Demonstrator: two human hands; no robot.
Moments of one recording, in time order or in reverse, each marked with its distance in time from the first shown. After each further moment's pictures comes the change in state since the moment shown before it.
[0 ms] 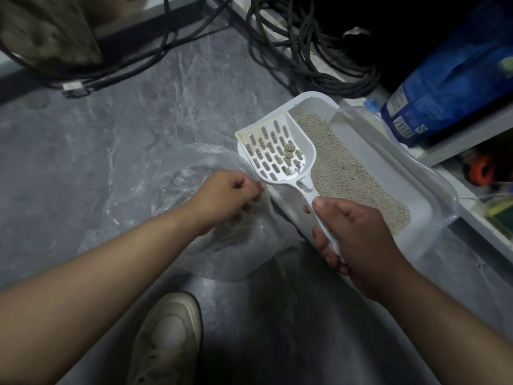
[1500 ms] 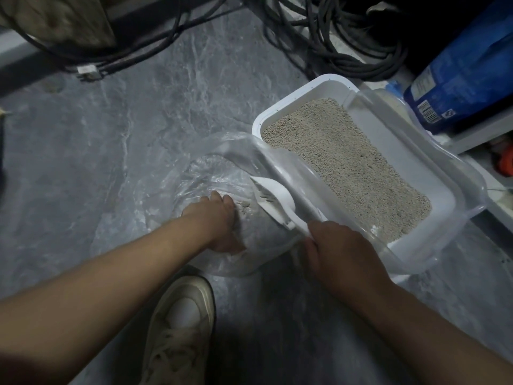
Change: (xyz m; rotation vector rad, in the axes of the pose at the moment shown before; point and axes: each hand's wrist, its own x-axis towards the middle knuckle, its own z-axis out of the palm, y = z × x) left_hand -0.018 -0.051 -0.006 1.280 -0.218 -0.221; right_hand -0.008 0.054 0.026 -1.248 -0.093 -0.291
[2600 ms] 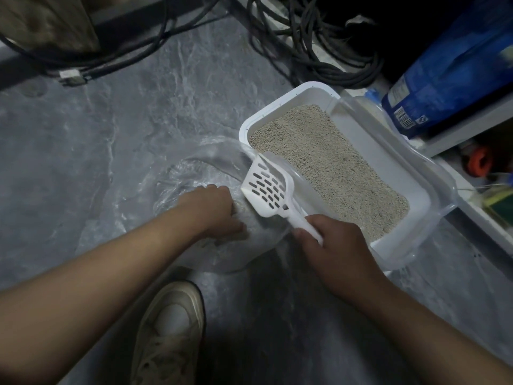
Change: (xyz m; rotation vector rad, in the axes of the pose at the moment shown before) left_hand 0.008 0.004 -0.021 -0.118 0.184 0.041; right_hand -0.006 0.003 -0.021 0.477 0.116 0.156
